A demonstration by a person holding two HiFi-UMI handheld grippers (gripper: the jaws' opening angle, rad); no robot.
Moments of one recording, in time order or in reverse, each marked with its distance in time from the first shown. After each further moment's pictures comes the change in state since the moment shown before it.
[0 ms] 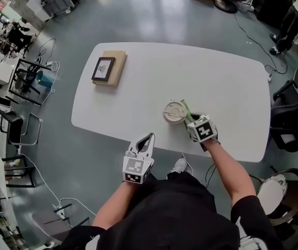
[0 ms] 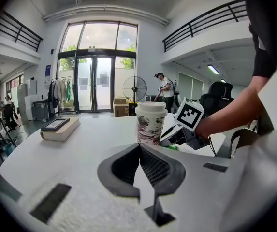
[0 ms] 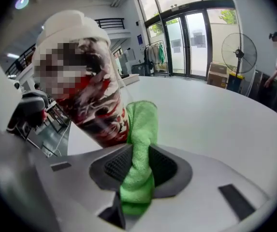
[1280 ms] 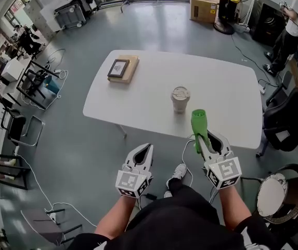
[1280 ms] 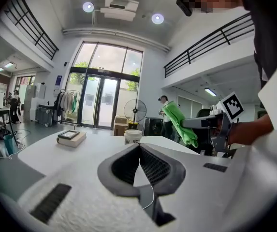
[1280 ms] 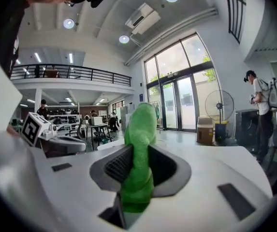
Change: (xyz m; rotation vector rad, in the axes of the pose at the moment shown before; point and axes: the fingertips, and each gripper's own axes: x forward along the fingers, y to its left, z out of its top) left arm -0.181 -0.060 0.018 -0.082 -0.268 -0.001; right arm -0.292 0.165 0.017 -0.061 -0.692 -0.128
